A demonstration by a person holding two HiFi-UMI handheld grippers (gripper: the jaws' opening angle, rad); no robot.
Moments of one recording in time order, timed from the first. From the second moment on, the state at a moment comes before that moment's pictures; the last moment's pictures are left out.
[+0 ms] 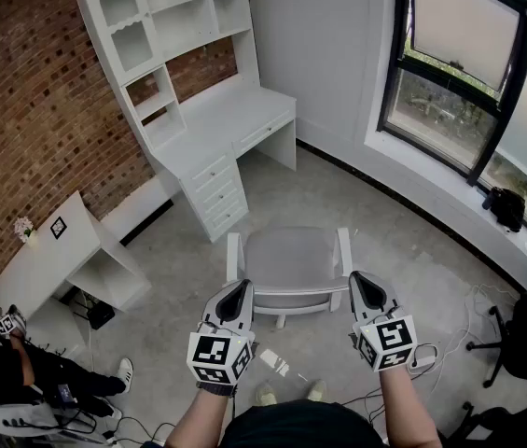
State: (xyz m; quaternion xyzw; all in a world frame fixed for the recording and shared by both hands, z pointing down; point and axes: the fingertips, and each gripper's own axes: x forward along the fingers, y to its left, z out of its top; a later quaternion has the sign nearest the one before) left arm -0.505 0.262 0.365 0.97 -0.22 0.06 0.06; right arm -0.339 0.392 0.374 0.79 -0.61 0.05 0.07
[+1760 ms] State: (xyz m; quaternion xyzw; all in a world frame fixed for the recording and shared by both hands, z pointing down) left arm -0.461 0.317 0.492 0.95 -0.08 0.25 -0.13; right arm -0.349 0.392 0.505 0.60 -0.76 0.01 0.26
